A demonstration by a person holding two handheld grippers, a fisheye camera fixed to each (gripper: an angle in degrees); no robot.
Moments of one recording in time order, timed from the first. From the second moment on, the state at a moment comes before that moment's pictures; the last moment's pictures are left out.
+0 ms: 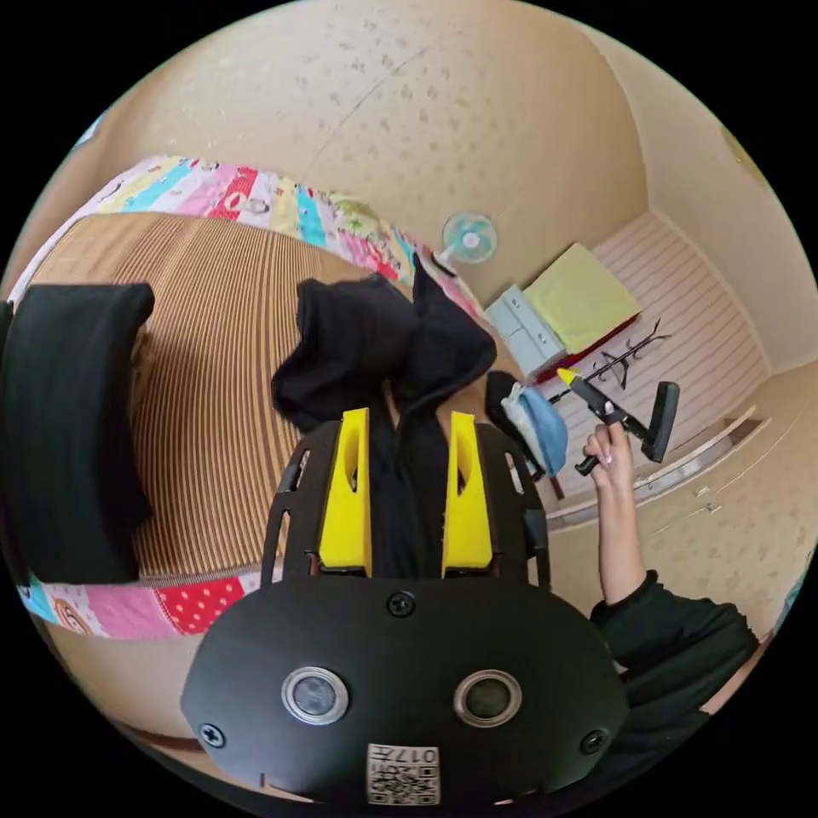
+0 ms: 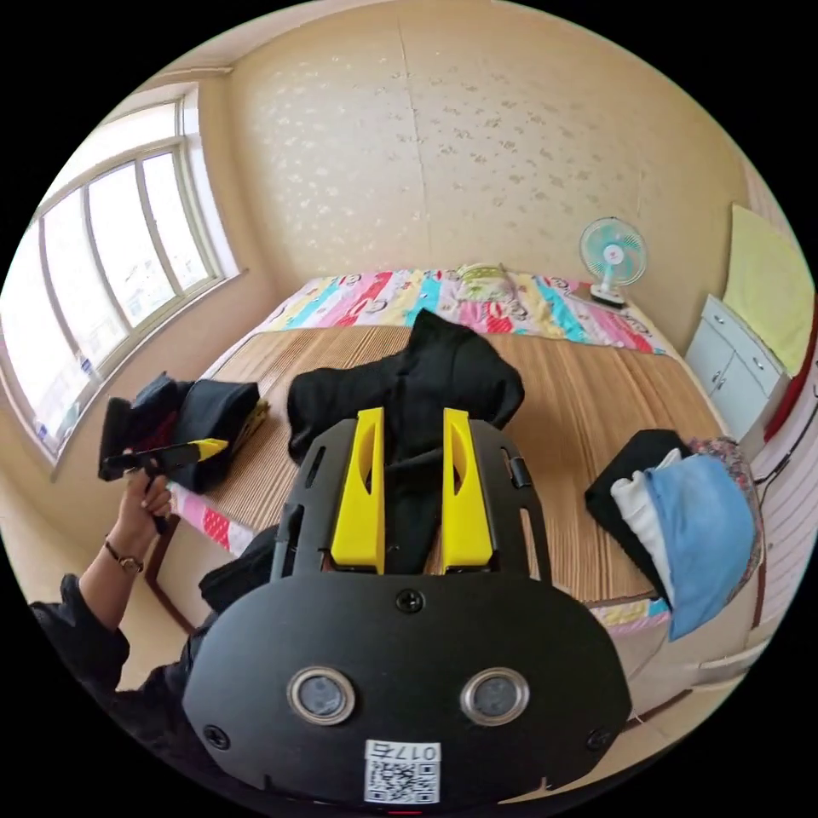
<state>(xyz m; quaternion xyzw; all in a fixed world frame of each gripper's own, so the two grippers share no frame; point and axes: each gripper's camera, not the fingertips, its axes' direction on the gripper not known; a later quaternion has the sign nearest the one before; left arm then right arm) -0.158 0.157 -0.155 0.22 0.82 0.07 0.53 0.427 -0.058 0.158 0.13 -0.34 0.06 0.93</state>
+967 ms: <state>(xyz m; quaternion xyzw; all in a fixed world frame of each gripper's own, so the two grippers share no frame) -0.123 0.361 -0.054 0.22 0.94 0.16 0.21 0.465 0.152 0.221 0.07 -0.81 0.14 0.56</state>
